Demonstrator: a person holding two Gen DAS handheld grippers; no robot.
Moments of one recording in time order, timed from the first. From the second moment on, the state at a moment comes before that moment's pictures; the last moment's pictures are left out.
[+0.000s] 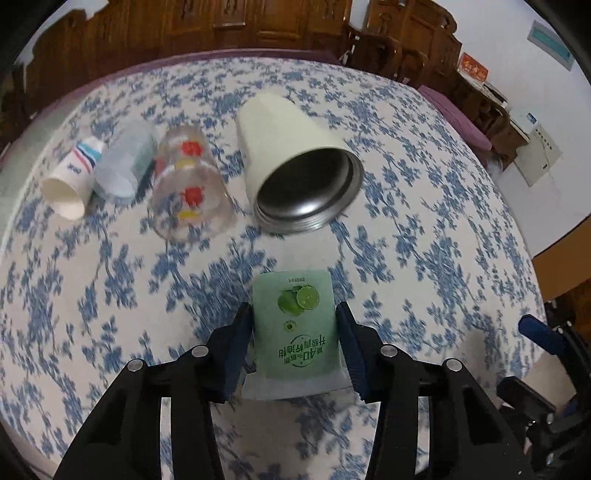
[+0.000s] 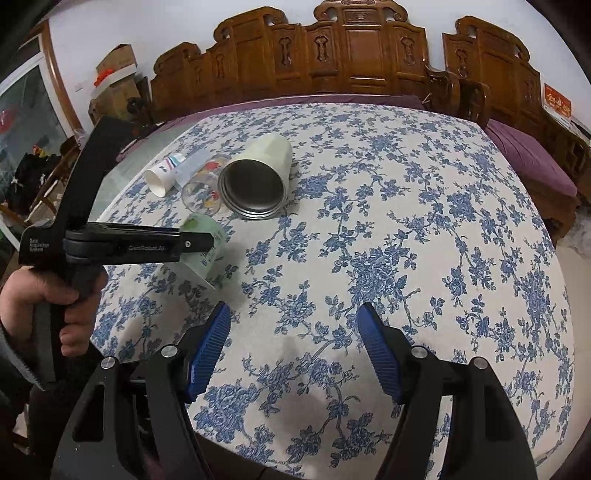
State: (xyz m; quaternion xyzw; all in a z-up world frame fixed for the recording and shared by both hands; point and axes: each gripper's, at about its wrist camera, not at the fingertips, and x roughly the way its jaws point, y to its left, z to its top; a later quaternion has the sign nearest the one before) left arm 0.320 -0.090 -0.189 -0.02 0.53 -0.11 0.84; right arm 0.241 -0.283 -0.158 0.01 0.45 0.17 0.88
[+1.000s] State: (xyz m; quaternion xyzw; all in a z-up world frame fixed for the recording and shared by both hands) left arm 0.271 -0.084 -0.198 0.06 0.42 -0.10 0.90; right arm 0.272 -0.268 -0.178 0.01 0.45 0.15 0.88
